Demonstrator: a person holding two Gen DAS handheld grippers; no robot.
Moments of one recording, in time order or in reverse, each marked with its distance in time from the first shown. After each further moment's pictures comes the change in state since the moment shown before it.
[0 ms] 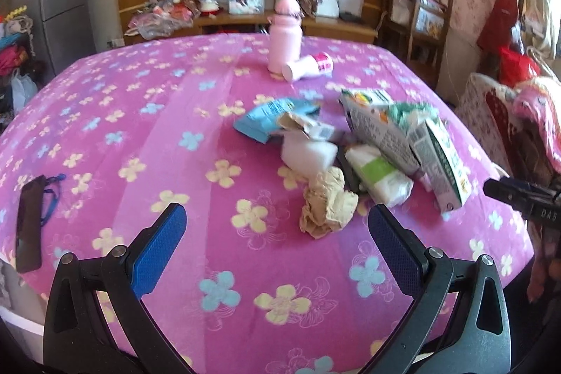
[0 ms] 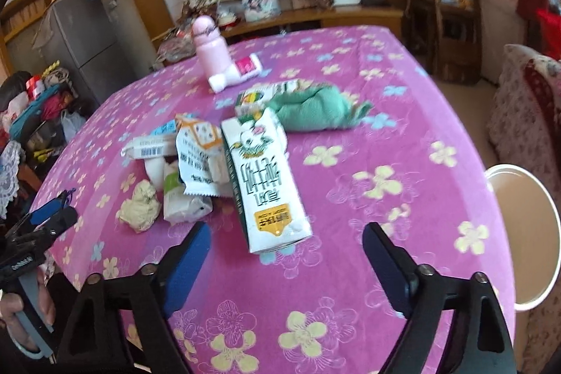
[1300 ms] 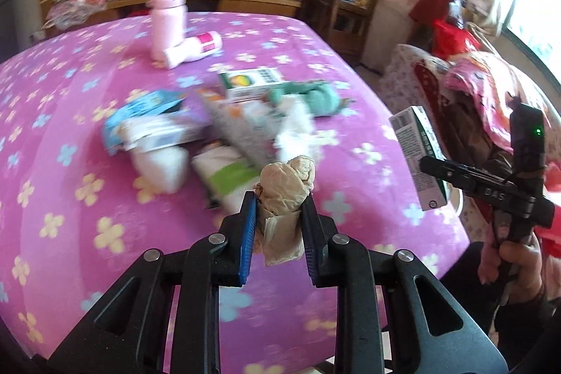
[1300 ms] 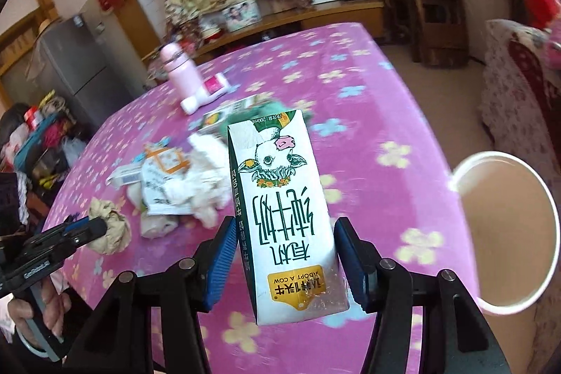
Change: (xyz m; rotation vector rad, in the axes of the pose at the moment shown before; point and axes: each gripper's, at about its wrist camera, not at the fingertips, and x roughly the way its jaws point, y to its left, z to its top) left arm 0.016 -0.105 0.033 0.097 0.127 -0.312; right arm -0.029 -0.080 0.010 0.122 -0.023 0.005
